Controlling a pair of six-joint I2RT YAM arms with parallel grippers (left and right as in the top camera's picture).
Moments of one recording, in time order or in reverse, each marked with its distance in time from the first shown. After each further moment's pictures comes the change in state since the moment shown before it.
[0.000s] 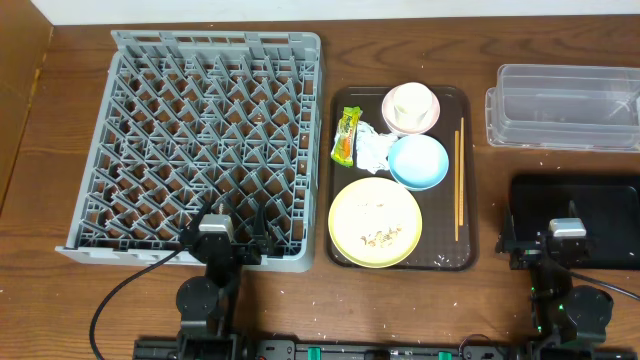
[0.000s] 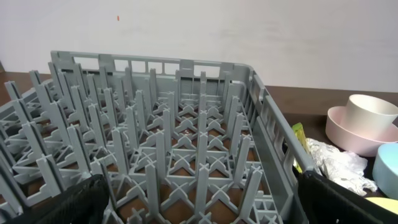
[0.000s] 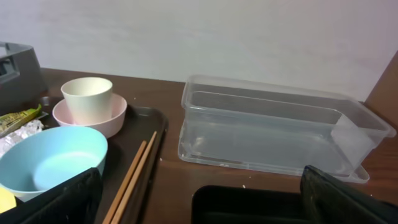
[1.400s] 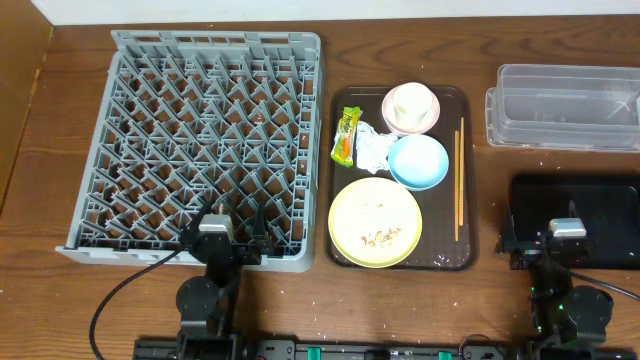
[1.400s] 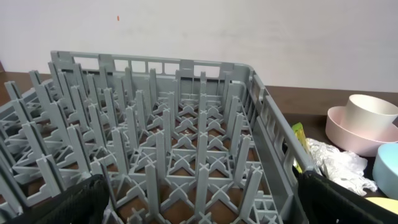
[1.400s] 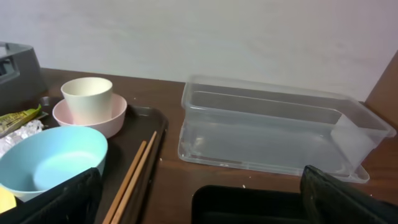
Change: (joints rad) left arm 0.000 0.000 0.000 0.002 0.001 0.000; right arm 0.000 0.000 0.000 0.000 0.000 0.000
